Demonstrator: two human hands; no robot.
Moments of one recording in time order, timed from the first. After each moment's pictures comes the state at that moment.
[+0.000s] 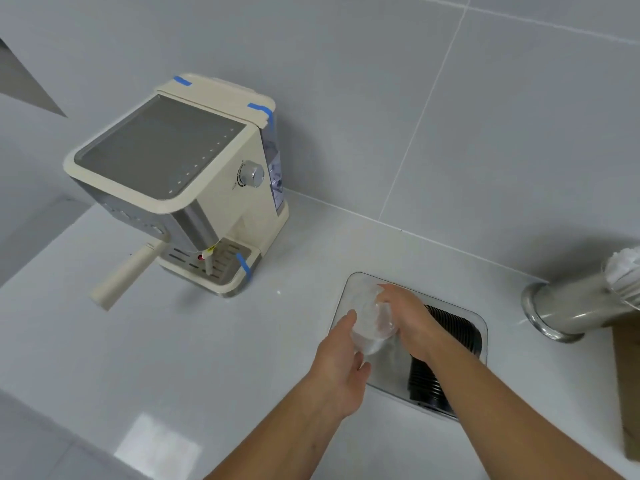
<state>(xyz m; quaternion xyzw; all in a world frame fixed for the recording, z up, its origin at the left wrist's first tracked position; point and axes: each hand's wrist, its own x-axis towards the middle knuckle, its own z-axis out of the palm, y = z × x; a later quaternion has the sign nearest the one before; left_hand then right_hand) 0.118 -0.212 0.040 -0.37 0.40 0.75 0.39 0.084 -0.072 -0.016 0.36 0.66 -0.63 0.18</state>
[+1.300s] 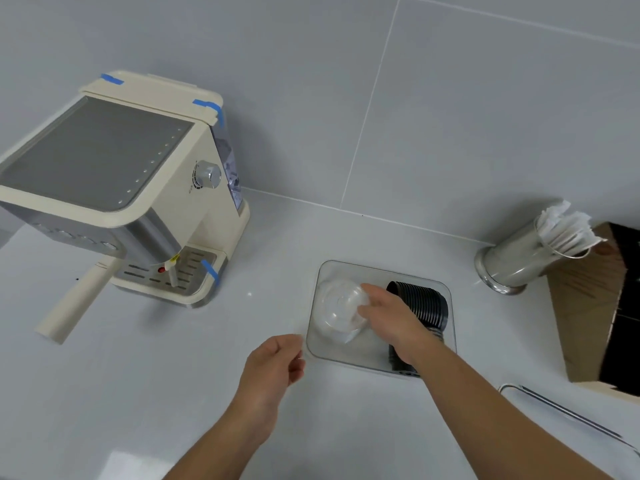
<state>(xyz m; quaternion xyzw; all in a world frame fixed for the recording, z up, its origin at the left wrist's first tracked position) 0.128 -0.292 0.010 -0.24 0.64 0.64 0.36 0.127 -0.082 0.003 0.34 0.75 -0.55 0.16</state>
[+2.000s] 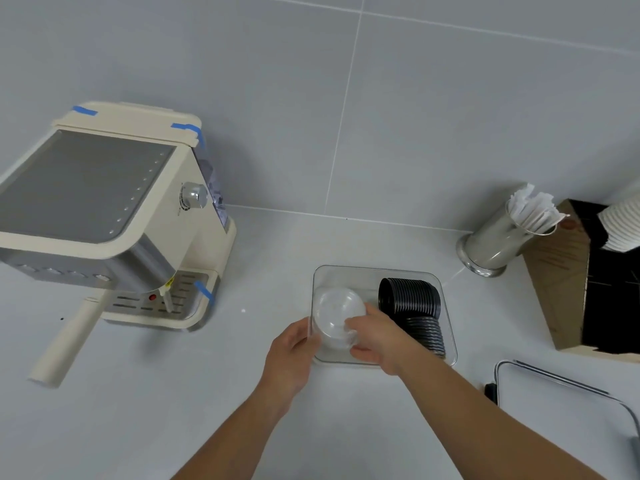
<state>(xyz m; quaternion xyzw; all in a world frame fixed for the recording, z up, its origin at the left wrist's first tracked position) 0.104 -0.277 -0.025 -0.05 0.69 0.62 0.36 0.135 -0.113 -0.029 0.49 0.58 -0.64 0.15</state>
